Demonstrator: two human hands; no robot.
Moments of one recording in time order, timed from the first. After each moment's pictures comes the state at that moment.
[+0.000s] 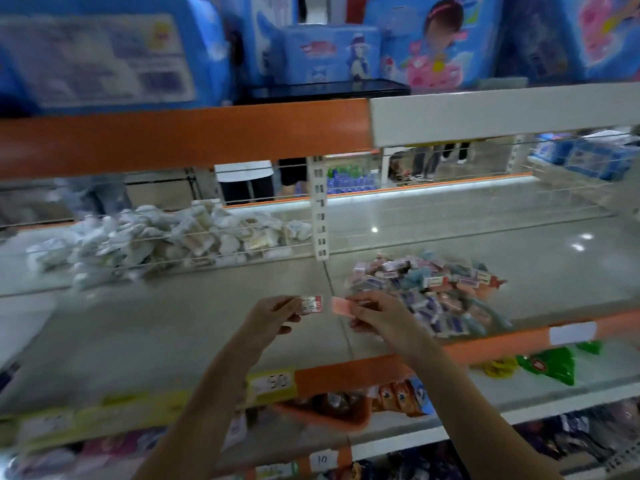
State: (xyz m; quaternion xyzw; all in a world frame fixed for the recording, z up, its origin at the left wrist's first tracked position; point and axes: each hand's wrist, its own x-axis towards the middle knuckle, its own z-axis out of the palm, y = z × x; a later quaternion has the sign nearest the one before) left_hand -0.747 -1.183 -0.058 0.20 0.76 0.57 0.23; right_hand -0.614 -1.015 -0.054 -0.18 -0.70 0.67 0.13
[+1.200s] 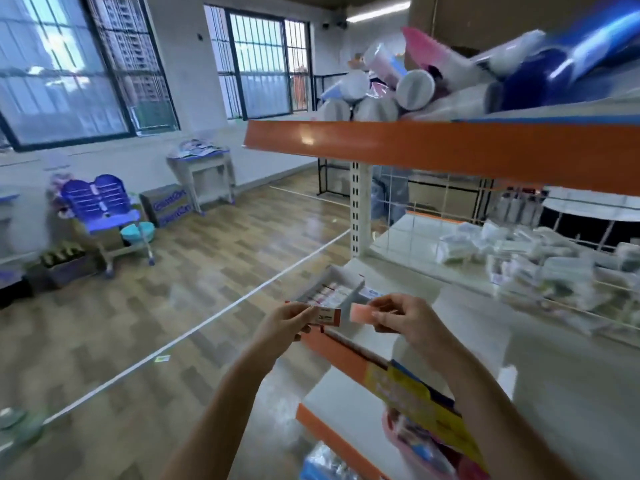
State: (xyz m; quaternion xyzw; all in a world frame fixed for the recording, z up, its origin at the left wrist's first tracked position) left_hand -0.899 -1.813 -0.033 -0.06 0.79 0.62 -0.04; right_hand -0.937 -1.591 -0.022 0.13 -0.76 0.64 -0.08
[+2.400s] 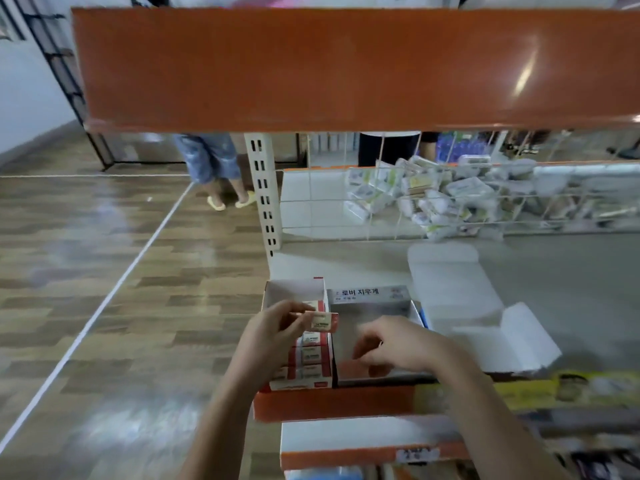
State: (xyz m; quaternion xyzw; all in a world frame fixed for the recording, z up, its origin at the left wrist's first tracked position) left_hand -1.080 -1.865 -0.078 0.25 0.82 0.50 0.13; right_hand -0.992 -1.670 -0.054 -0.10 -0.90 0.37 -0.22
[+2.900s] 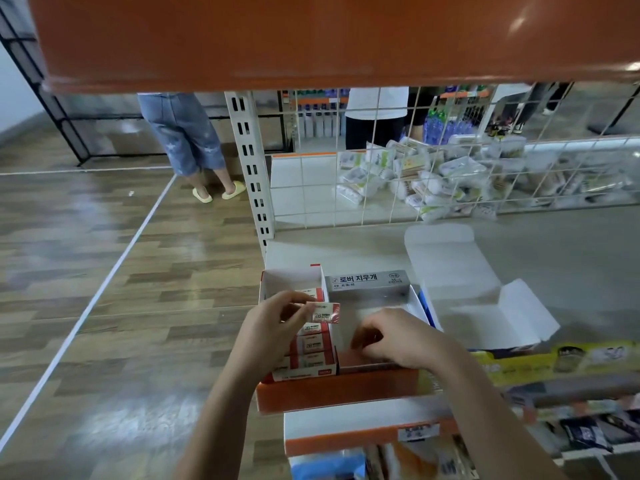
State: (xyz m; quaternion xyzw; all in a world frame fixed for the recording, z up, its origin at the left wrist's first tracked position) left_hand -1.084 -1.867 -0.079 0.27 0.83 0.47 0.13; right_hand -0.984 -1.680 -0.064 -0.12 -0.92 0.32 -0.17
